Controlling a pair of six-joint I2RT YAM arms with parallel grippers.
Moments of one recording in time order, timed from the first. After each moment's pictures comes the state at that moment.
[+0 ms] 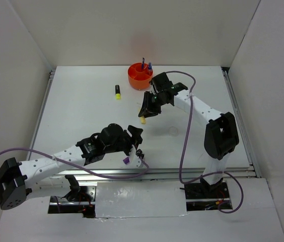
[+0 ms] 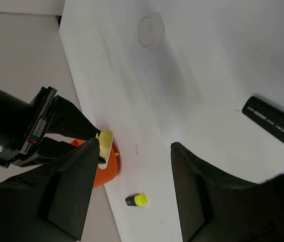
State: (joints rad) left arm -0.94 1.12 0.73 -0.13 0.20 1.32; right arm 0.51 1.81 1.55 -0.71 -0.42 0.61
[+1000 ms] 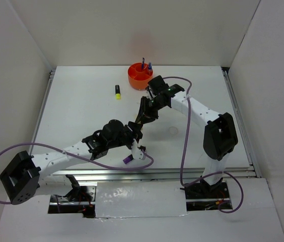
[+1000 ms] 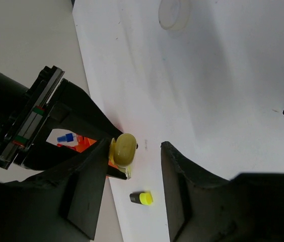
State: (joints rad) left arm -0.85 1.23 0.68 0.12 0.20 1.34; right arm 0.57 1.81 1.54 -0.80 -0.49 0.69
